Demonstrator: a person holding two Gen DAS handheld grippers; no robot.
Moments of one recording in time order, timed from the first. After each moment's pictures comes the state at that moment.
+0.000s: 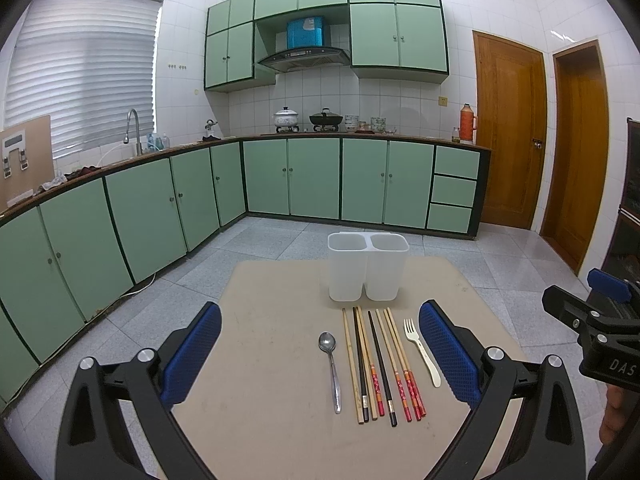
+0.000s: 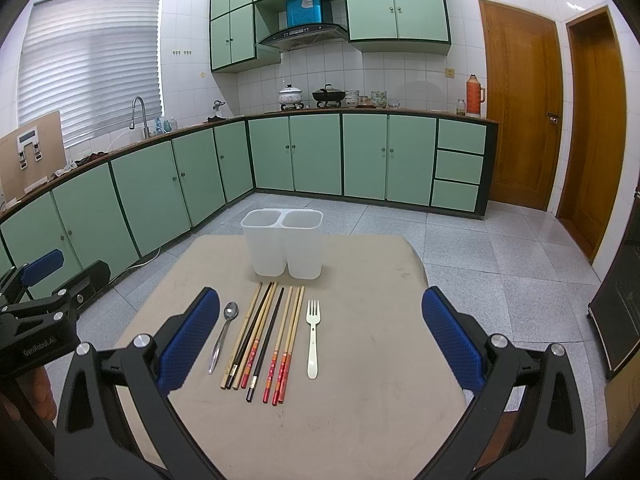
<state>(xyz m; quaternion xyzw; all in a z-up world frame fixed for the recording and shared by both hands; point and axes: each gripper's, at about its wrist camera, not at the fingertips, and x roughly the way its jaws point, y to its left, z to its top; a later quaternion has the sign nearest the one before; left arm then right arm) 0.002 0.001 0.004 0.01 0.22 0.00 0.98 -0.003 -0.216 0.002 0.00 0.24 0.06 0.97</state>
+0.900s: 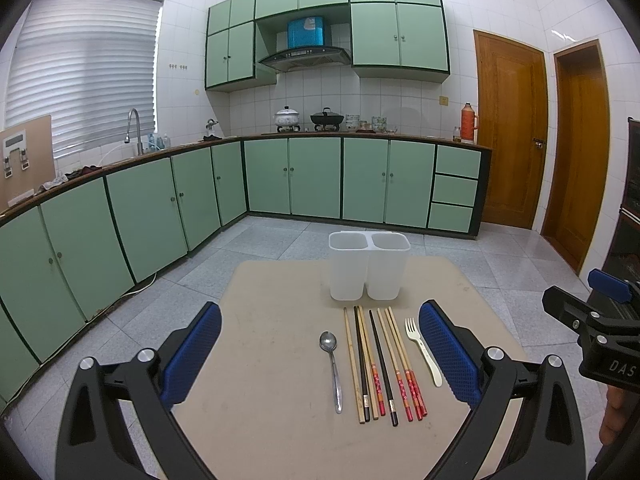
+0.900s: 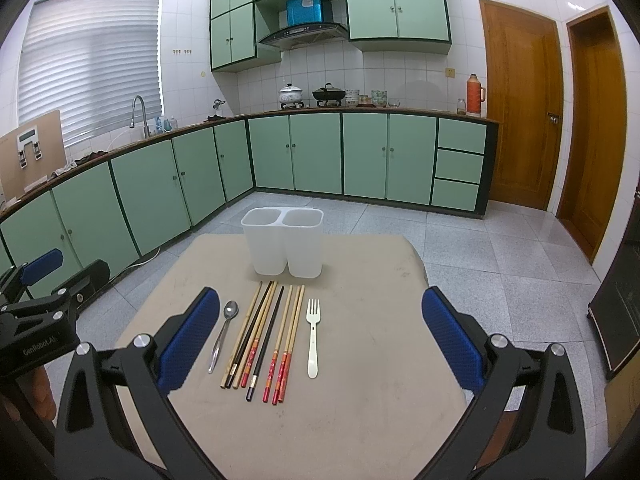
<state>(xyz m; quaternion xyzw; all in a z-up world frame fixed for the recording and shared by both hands) 0.002 0.002 0.004 0.01 0.22 0.00 0.98 0.000 -0.219 0.003 0.00 0.24 0.06 0.97</state>
